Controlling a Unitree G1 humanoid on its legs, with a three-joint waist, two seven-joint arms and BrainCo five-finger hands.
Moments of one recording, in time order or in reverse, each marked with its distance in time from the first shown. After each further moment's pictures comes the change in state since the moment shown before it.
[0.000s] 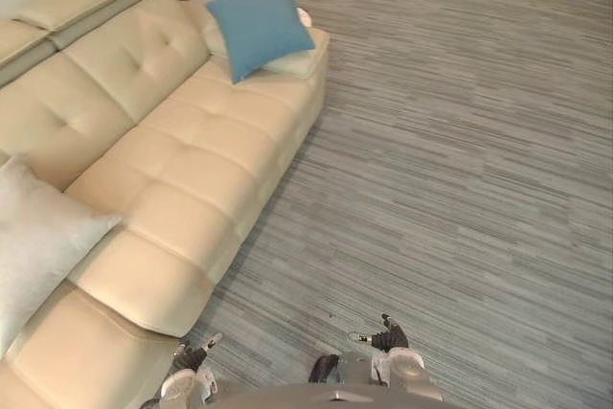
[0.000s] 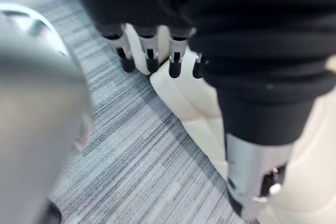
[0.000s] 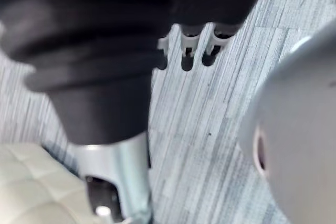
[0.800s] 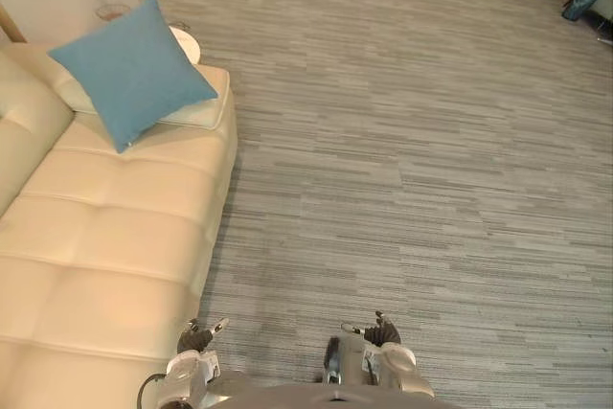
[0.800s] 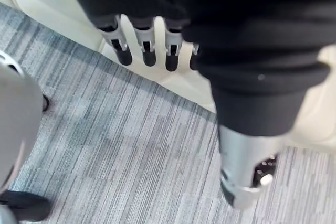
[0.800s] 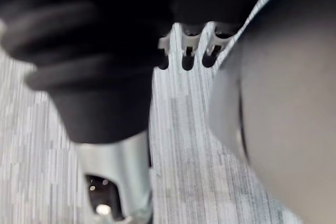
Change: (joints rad) left arm -0.106 0.018 -0.119 0.025 0.029 0.006 0.001; right arm -0.038 0.042 -0.063 -0.001 0.055 0.001 -0.010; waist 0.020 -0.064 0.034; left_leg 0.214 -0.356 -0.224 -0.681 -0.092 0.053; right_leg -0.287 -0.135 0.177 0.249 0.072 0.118
